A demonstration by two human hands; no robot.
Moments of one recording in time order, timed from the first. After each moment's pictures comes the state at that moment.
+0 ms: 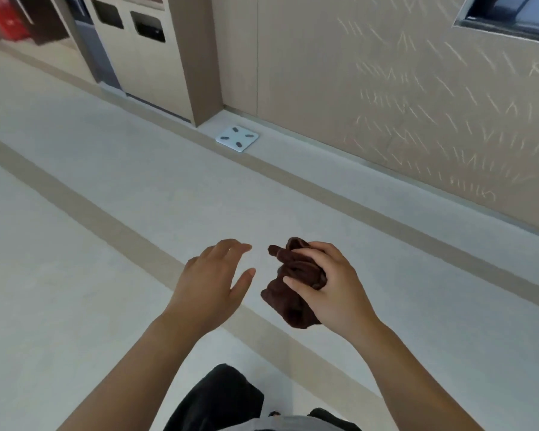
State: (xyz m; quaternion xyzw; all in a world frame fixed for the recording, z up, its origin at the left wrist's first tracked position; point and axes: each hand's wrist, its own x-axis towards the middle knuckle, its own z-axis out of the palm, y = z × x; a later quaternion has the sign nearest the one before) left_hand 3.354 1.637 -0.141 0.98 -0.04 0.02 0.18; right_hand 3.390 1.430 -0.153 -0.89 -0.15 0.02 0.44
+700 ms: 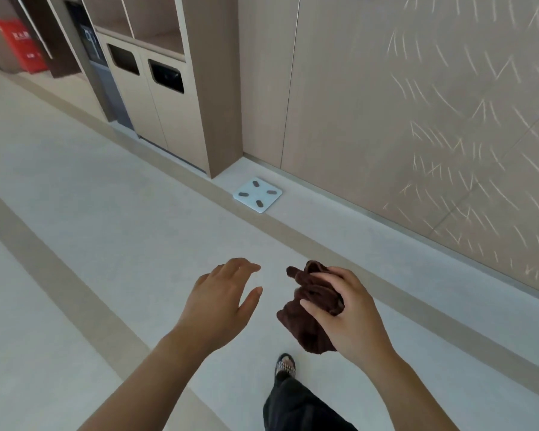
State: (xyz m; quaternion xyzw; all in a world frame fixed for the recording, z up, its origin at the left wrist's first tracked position) left_hand 3.837 1.854 -0.152 0.98 -0.02 0.02 0.19; right_hand 3.875 1.632 -0.164 -0.89 -0.15 0.02 0.44
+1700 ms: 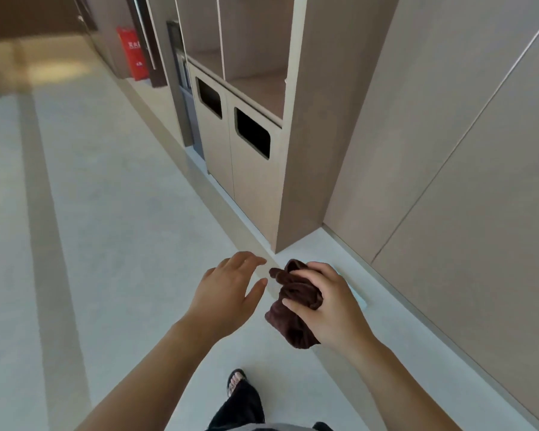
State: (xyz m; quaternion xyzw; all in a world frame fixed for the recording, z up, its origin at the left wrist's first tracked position) left_hand 4.452 2.265 -0.161 0.97 0.14 0.05 0.21; right_hand 4.546 2.092 -0.176 -0.85 -0.33 0.10 0.39
